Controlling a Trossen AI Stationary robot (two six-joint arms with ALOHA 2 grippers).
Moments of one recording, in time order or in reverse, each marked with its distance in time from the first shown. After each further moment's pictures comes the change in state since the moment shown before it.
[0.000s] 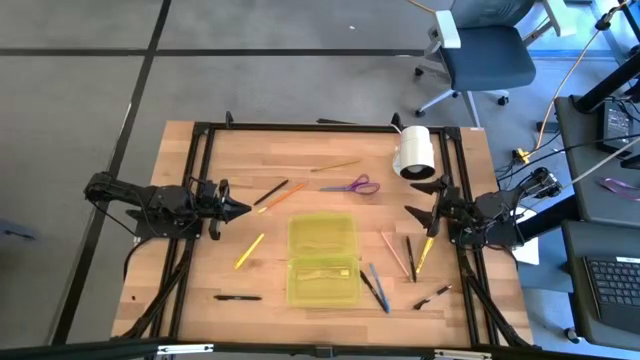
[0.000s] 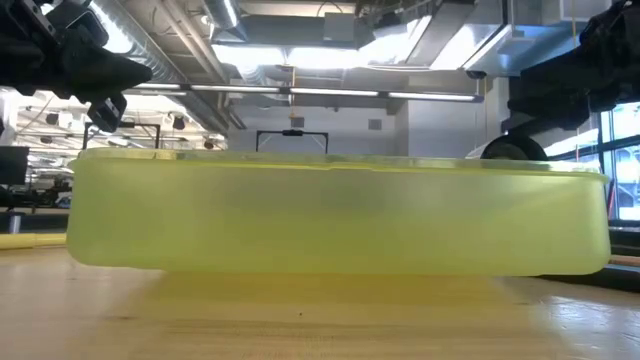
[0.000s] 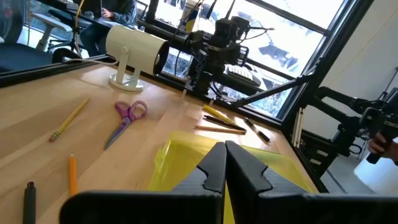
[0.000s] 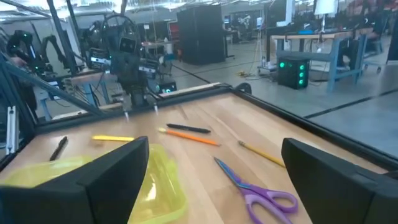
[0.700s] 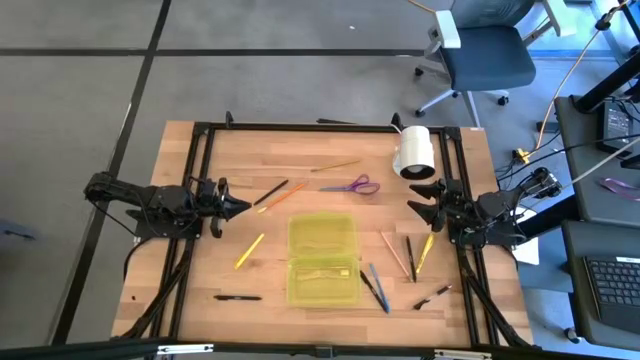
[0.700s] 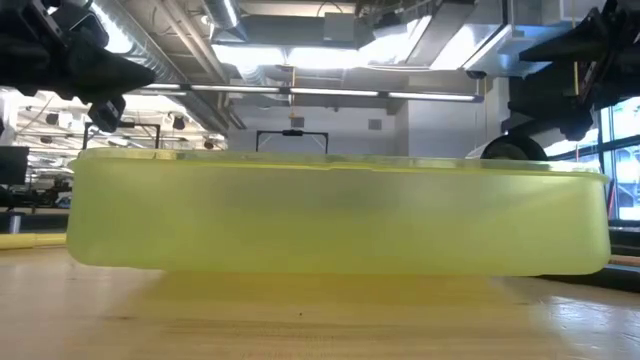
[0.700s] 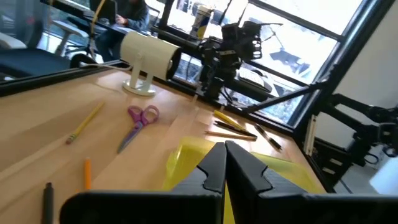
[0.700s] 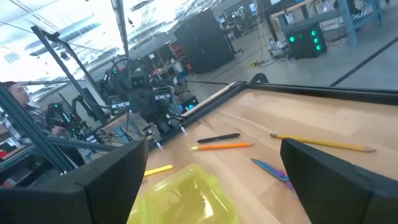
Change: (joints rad) left arm 0.000 0.000 0.000 0.003 -0.061 0.000; right arm 0.000 0.000 0.000 0.060 -0.004 0.340
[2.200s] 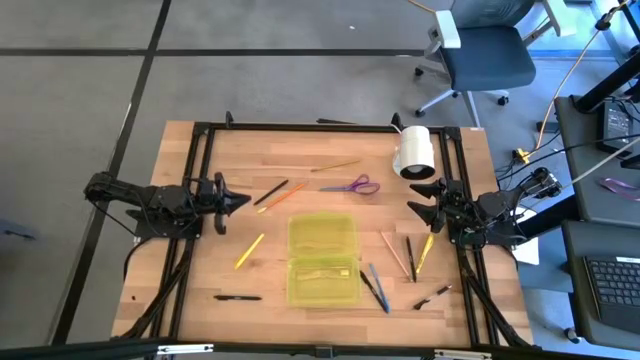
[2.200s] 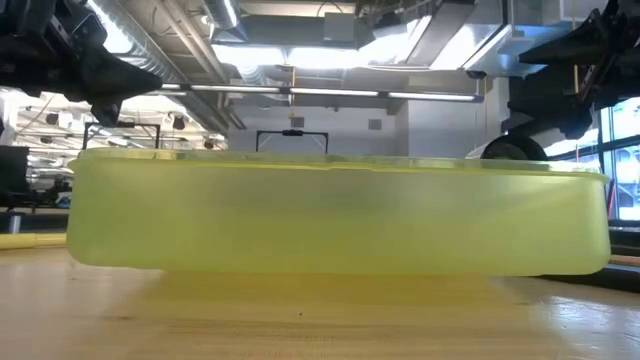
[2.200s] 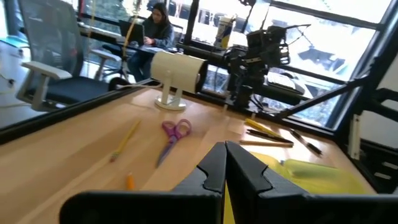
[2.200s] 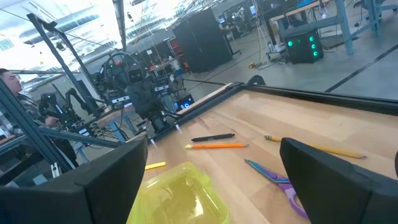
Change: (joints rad) left arm 0.000 0.000 0.000 0.005 -0.122 0.138; right arm 0.000 0.000 0.000 -0.007 0.001 -0.056
